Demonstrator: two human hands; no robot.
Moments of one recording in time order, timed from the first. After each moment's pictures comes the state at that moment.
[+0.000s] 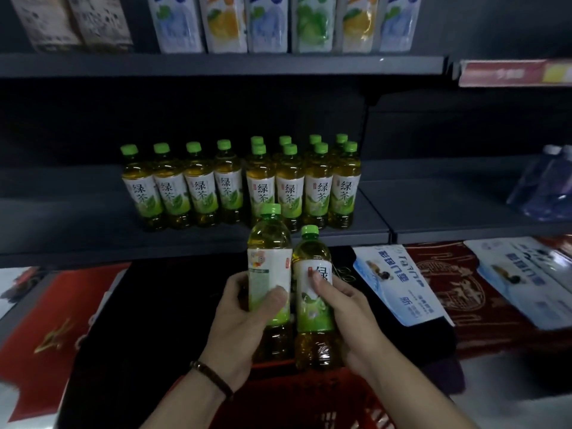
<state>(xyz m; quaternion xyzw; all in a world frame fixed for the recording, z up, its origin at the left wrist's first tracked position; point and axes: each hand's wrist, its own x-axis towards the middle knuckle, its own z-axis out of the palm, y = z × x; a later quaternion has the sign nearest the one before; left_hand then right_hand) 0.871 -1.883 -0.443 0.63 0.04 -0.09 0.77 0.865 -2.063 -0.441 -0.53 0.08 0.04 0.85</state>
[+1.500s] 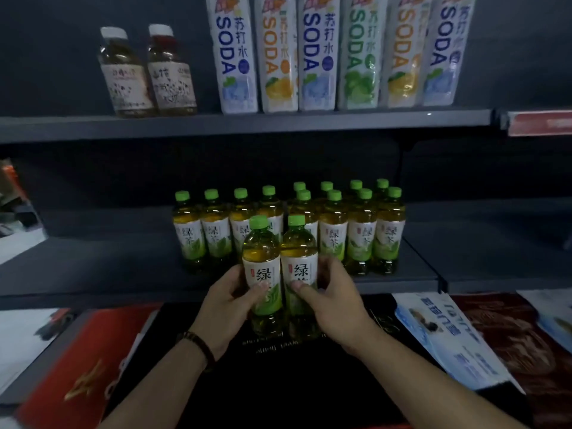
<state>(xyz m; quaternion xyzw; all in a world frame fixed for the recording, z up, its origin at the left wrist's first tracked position) 0.975 -1.779 -0.412 0.70 -0.04 0.00 0.71 0.966 -1.987 -0.402 -0.77 -0.04 -0.08 0.63</state>
